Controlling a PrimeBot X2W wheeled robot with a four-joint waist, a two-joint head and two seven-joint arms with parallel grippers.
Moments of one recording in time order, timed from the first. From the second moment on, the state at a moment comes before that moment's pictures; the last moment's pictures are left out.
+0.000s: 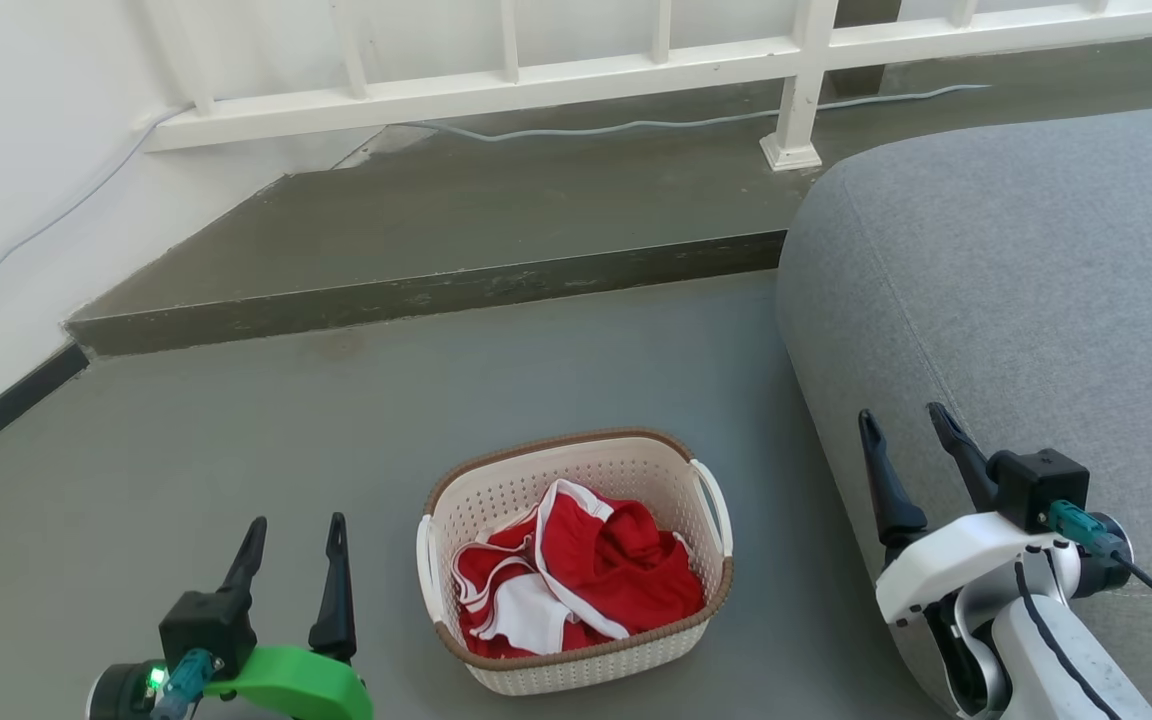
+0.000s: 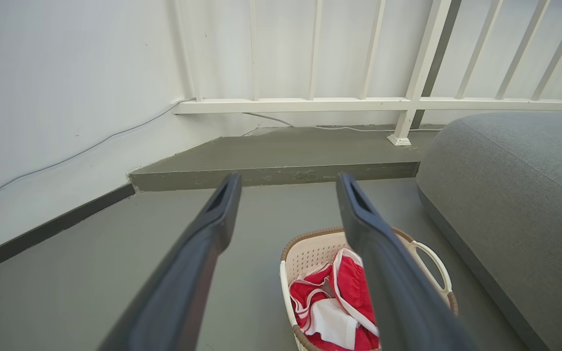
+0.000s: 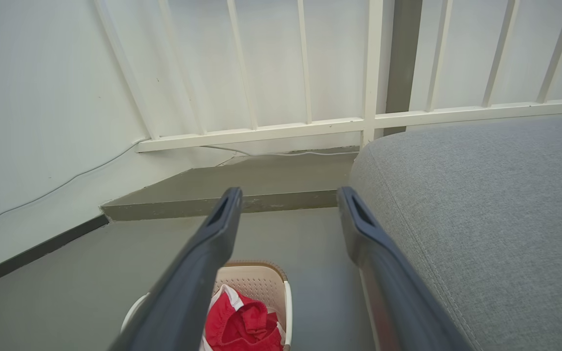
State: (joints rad) left arm 0.02 0.10 -0.26 0.21 -0.33 0.09 -0.25; right arm -0.11 -0.10 0.22 0.38 0.24 0.01 -0.25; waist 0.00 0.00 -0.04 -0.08
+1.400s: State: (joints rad) left arm 0.07 0.08 -0.23 0.18 -0.48 0.07 -0.22; right arm -0.06 -0.09 0.14 0.40 0.40 0.02 -0.18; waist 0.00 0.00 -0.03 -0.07
